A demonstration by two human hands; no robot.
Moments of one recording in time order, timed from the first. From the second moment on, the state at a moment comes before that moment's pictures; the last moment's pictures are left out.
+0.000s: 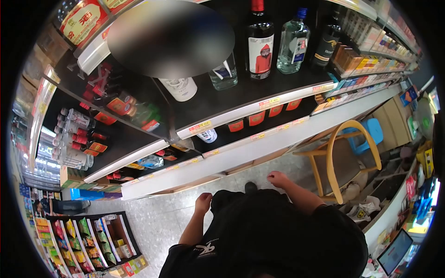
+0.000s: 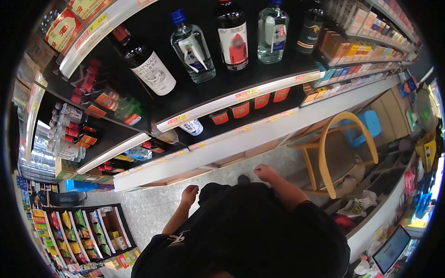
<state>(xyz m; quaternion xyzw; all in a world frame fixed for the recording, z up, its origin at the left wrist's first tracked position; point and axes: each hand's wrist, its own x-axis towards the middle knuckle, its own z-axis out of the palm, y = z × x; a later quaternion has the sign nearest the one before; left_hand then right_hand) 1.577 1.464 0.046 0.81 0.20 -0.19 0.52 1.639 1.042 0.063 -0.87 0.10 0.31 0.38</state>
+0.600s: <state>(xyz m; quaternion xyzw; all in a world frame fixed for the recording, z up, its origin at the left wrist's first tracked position) 1.464 1.534 0.012 0.70 0.43 -0.35 0.46 1.787 0.988 0.364 -0.65 -0.06 -0.23 0.72</state>
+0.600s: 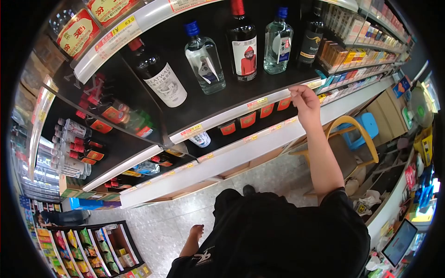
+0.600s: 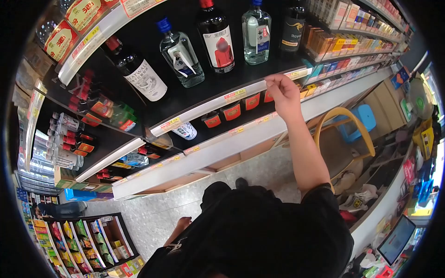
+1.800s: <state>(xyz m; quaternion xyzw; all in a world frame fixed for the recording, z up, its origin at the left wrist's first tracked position) 1.501 1.525 0.035 0.75 0.30 -0.34 0.49 1.861 1.011 0.424 -0.79 0.03 -0.32 0.53</state>
